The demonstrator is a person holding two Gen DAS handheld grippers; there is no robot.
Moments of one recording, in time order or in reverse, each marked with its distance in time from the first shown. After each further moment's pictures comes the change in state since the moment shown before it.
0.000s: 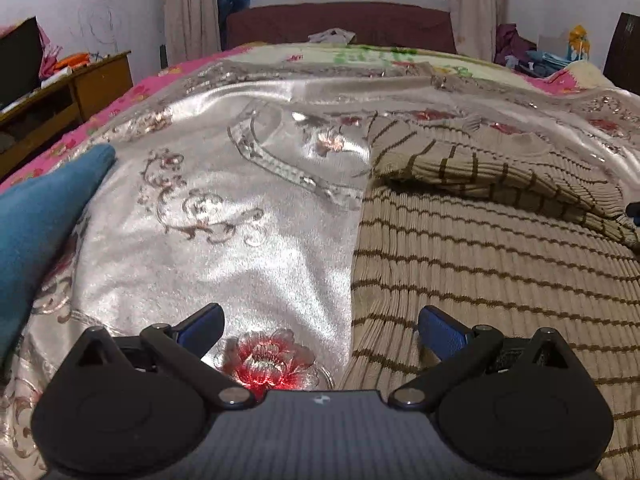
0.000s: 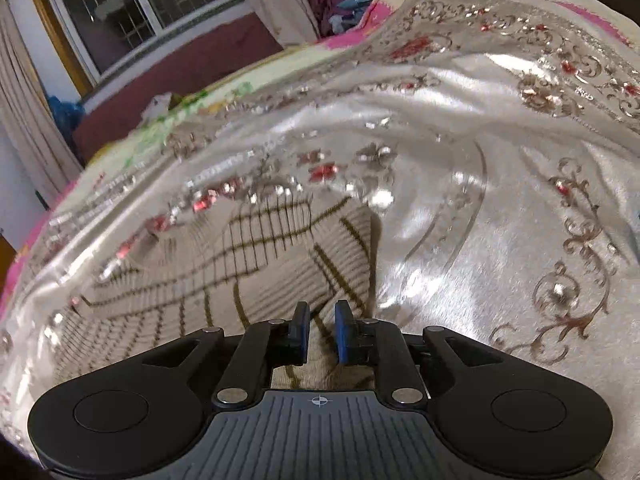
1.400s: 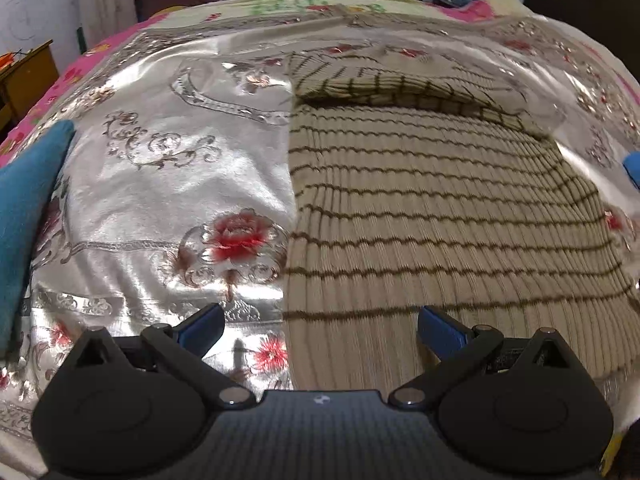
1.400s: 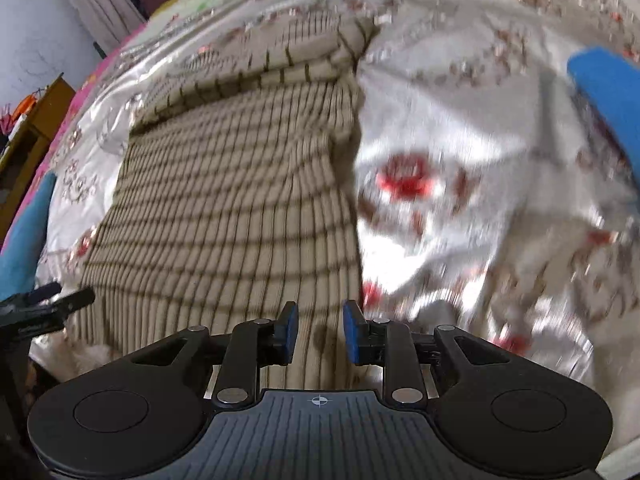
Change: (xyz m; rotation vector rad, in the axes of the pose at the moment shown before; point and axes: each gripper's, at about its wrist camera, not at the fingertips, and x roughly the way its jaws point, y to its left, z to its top) left arm -0.070 0.012 -0.037 0.177 0.200 -0.197; right arm -0.170 -0.059 -0.120 -0.216 0.444 0.115
